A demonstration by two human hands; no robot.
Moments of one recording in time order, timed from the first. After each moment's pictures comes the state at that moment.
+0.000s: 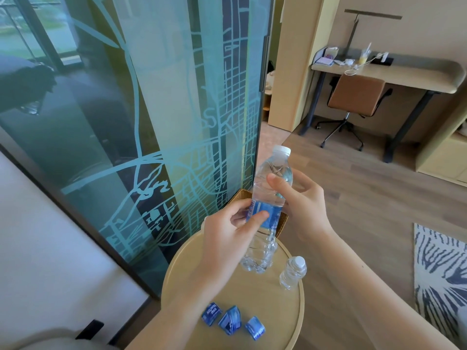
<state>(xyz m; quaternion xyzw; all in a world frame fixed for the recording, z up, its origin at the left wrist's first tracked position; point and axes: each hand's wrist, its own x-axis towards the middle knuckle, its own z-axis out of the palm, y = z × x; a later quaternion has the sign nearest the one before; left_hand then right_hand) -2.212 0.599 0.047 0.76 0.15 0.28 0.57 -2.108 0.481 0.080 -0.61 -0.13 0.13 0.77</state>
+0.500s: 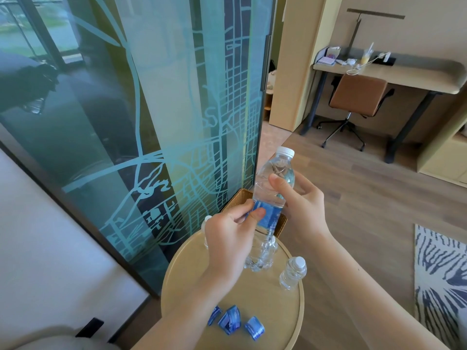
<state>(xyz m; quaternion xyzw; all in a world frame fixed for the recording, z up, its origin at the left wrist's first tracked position) -2.205 0.588 0.043 0.73 0.22 0.32 0.56 -2.108 0.484 0.071 -0.59 -0.12 0.12 0.79</state>
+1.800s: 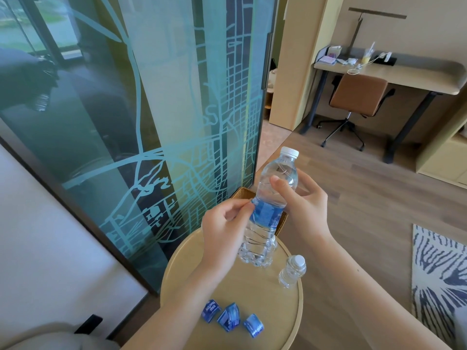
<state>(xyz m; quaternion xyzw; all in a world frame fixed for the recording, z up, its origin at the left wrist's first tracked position) -2.207 0.601 0.046 0.70 0.20 0.28 0.63 -2.108 0.483 0.062 -0.61 -0.11 0.09 0.78</state>
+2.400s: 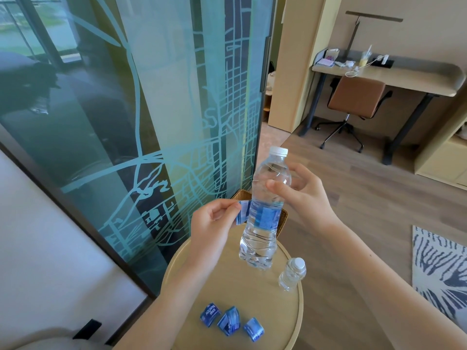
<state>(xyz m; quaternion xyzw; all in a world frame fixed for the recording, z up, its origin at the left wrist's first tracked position) -2.209 0.627 0.043 0.66 0.22 0.23 0.68 -2.084 0.473 0.082 -0.67 -0.24 0.14 0.69</state>
